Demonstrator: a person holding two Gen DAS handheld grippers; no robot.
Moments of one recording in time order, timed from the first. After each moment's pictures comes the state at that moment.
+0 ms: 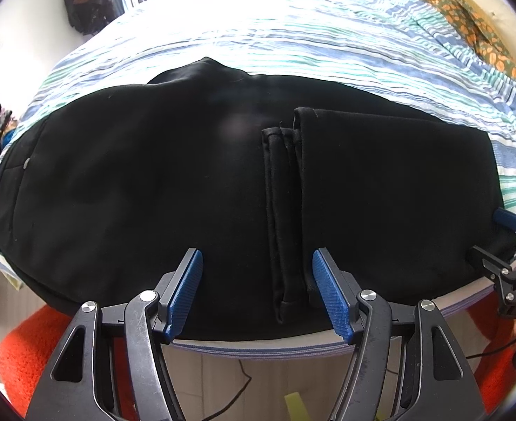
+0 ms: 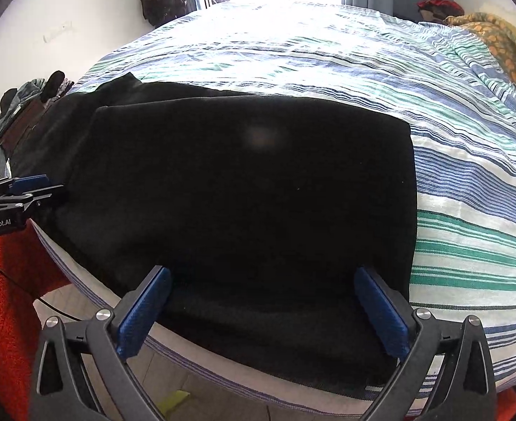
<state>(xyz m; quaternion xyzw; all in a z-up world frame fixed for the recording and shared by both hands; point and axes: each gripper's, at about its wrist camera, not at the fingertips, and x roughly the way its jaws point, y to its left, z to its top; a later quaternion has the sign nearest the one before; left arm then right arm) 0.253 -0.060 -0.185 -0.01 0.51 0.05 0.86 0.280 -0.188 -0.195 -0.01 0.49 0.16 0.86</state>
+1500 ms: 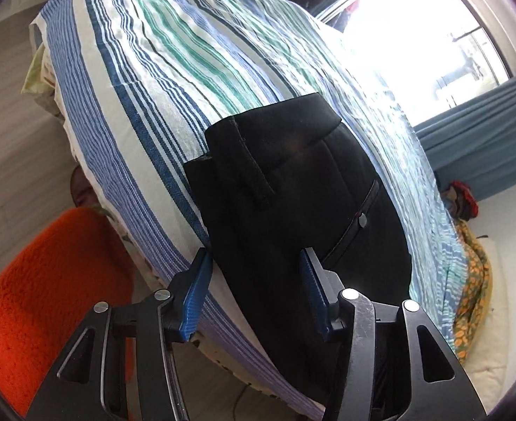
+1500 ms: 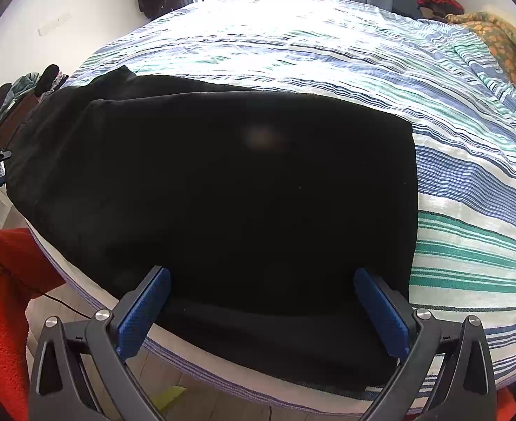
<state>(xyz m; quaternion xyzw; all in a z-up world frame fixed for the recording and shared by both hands) 0.157 0.231 -0.186 -0.46 0.35 0.20 0.79 0.284 -0.184 -0.197 -0.02 0.50 0.15 0.85</state>
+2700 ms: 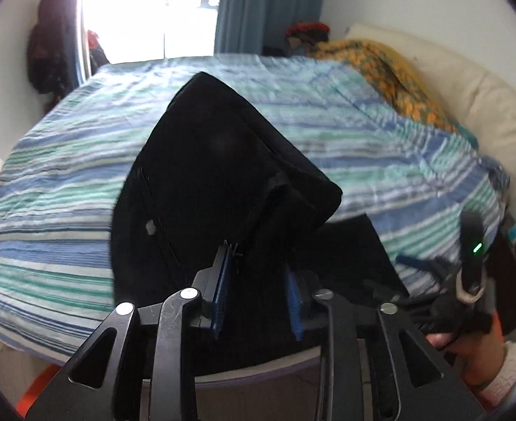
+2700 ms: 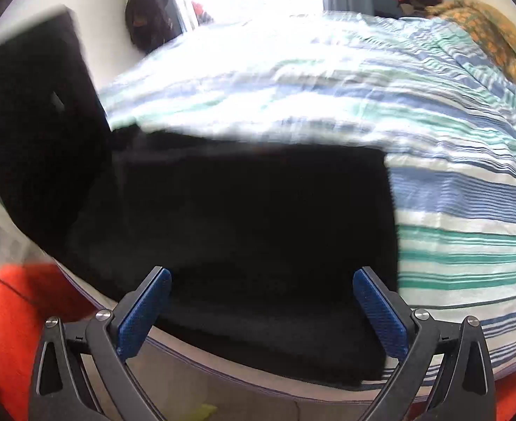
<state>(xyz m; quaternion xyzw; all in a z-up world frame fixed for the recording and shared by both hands) 0.251 -0.144 -0.066 -0.01 0.40 -0.09 0.91 0.276 -0.220 -0.143 0.09 0.44 0.14 0.88</state>
